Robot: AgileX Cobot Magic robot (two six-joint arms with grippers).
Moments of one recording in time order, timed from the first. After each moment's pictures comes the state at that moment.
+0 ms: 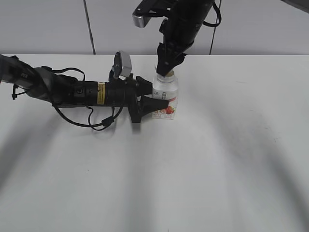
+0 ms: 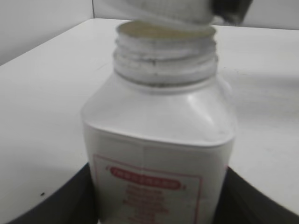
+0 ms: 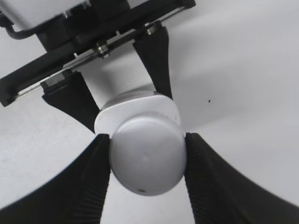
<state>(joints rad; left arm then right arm) -0.27 2.54 -1.59 1.44 -1.13 -0.72 0.47 2.32 -2.18 0.25 1.22 -0.92</state>
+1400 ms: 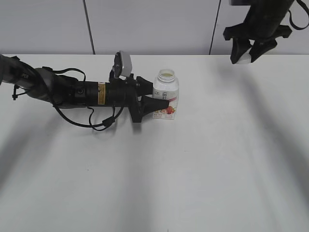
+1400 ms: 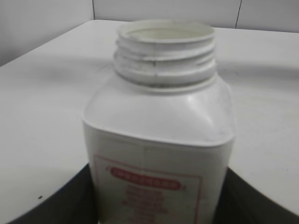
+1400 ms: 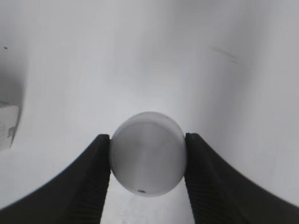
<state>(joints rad) -0.27 2.54 -1.59 1.42 -1.13 -0.72 0.16 2.26 -2.09 0.13 1.22 -0.13</state>
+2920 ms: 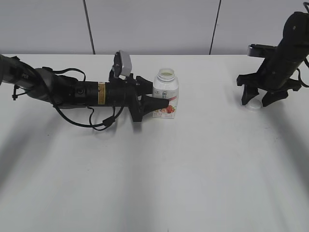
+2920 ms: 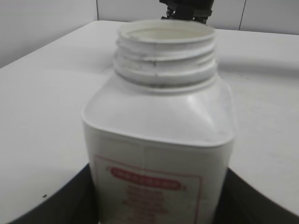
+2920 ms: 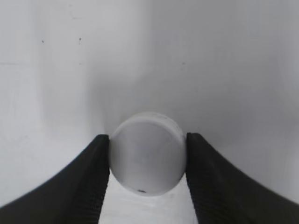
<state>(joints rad) -0.27 2.54 -1.59 1.41 -1.13 -0.72 0.03 2.26 -1.62 0.16 0.80 -0.06</state>
